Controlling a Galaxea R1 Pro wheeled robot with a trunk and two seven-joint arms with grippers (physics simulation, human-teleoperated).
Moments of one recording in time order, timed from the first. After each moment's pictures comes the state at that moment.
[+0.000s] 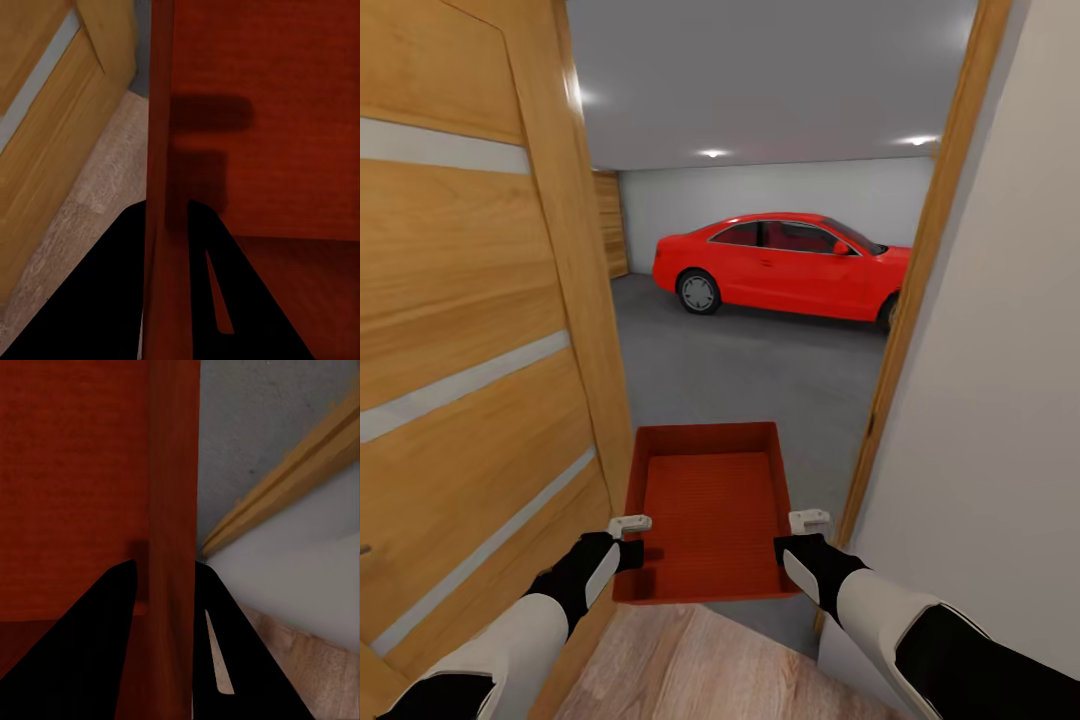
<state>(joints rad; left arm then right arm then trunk) -0.76 -0.06 -0.01 -0.40 0.13 0.47 0.12 -0.90 0.14 0.64 -0.11 -0.58 0.23 -0.31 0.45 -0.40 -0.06</state>
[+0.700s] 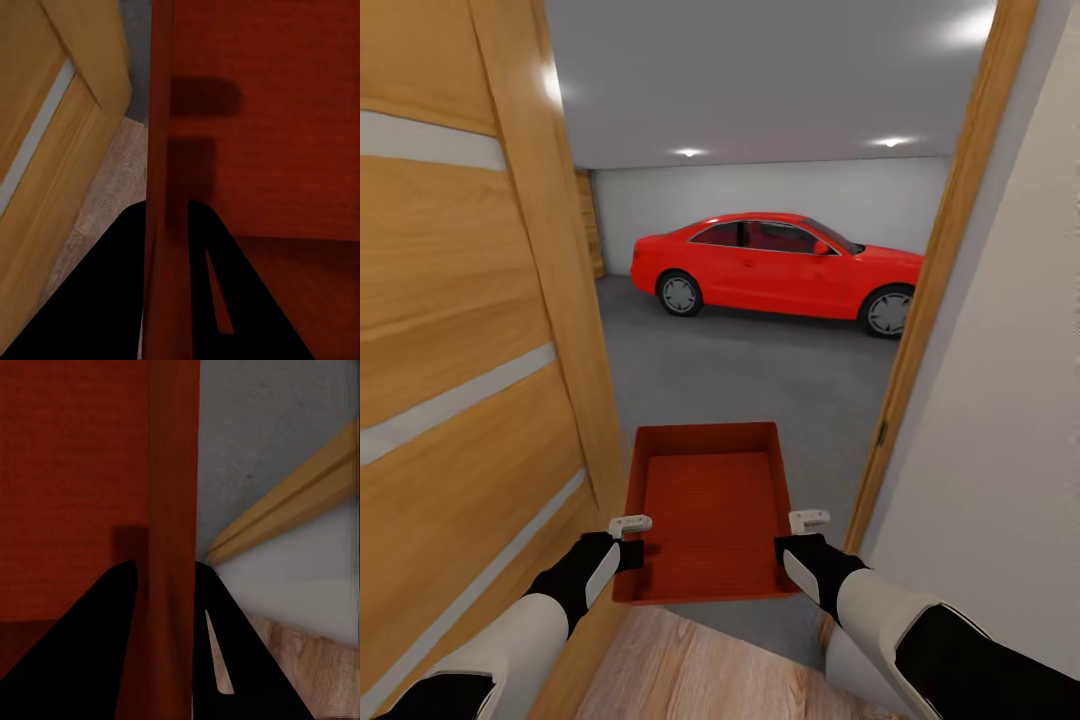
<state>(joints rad) -0.76 -0.06 -0.01 -0.40 0.14 0.47 0.12 -0.90 0.14 0.64 -0.11 -0.58 0.23 -0.31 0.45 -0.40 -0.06</state>
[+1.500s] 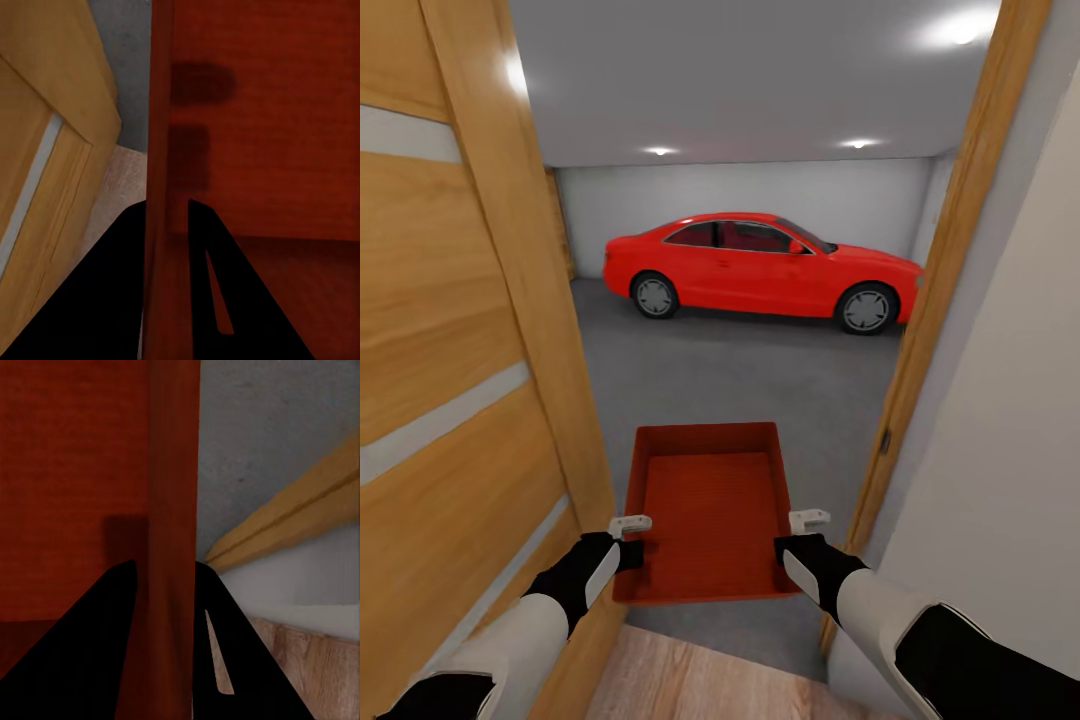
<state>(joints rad) -0.76 -0.06 -0.01 -0.40 0.13 0.47 0.12 -0.90 0.14 0.64 -0.11 -0.58 0.23 -0.31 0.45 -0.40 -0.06</state>
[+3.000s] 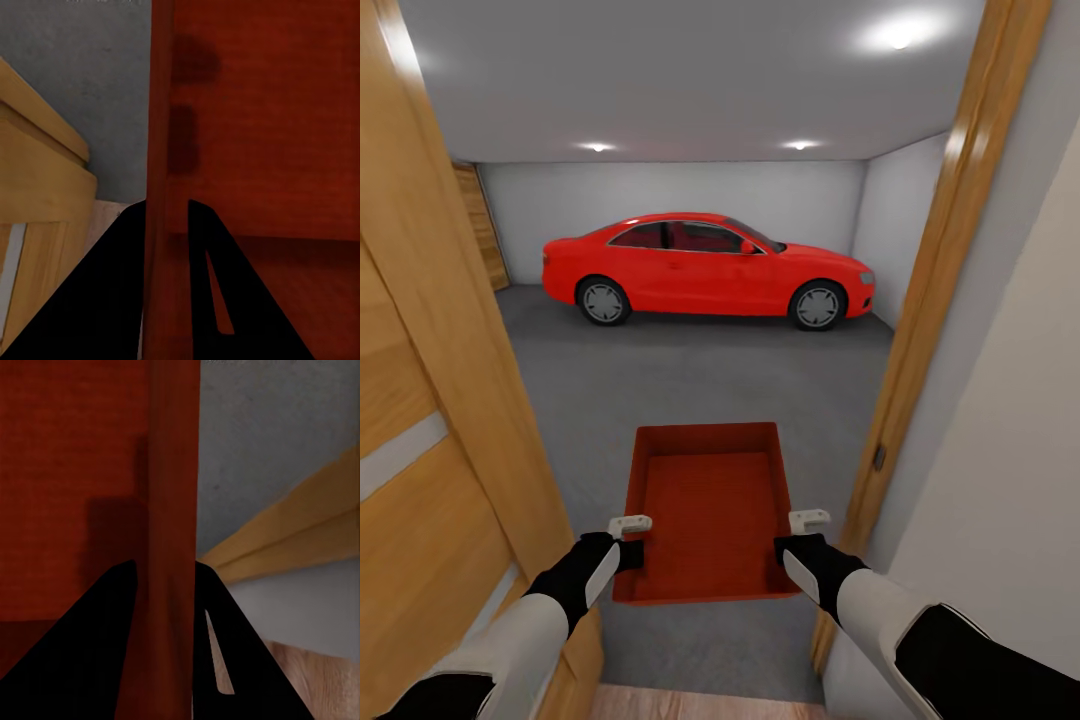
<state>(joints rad) -0.76 -0.06 -0.01 -0.40 0.13 0.47 0.12 -0.90 0.14 0.64 -0.11 -0.58 0.23 -0.31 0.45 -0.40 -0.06</state>
